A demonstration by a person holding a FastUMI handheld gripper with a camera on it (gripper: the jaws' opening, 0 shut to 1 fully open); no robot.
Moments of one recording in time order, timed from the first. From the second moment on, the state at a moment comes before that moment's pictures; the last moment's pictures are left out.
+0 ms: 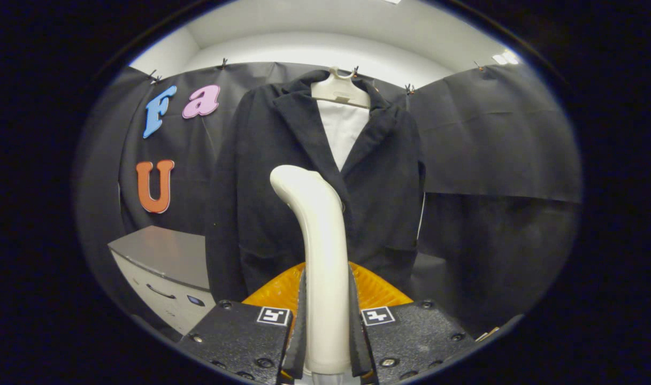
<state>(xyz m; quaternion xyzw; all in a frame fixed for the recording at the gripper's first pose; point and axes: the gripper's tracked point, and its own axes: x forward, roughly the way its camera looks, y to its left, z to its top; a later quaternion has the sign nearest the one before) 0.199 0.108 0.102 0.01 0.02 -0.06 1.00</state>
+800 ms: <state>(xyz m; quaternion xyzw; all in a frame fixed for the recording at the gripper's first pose) 0.186 0.108 -0.047 -0.05 0.15 -0.08 0.98</state>
